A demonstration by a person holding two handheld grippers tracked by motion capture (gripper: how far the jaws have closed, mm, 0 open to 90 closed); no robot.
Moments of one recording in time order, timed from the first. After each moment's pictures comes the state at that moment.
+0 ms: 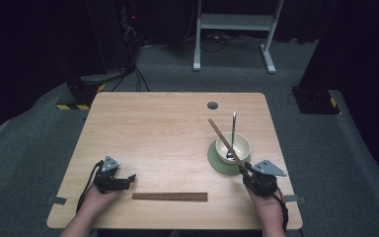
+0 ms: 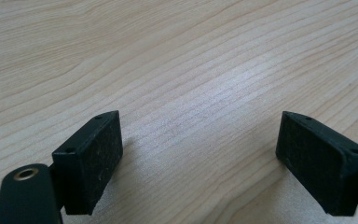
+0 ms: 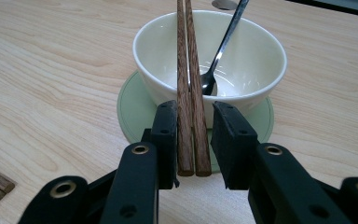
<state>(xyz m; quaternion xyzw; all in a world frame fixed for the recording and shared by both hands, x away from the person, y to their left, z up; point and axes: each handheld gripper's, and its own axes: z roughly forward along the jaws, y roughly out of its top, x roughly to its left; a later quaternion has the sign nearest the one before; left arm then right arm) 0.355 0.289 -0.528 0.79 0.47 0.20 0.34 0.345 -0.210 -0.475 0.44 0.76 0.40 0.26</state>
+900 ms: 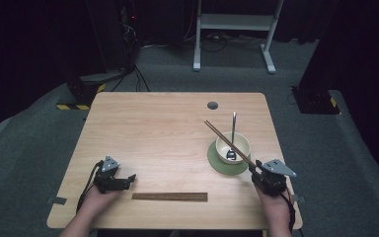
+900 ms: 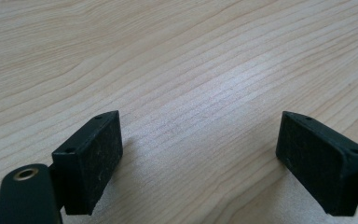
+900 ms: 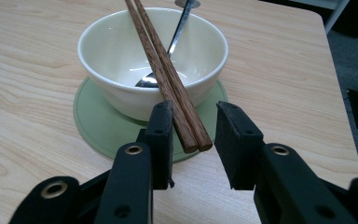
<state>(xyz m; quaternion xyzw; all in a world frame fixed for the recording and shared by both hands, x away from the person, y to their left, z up) 0.355 0.289 -0.528 0.79 0.46 0.20 0.34 0.348 -0.233 -0.475 0.48 0.73 0.39 0.29</state>
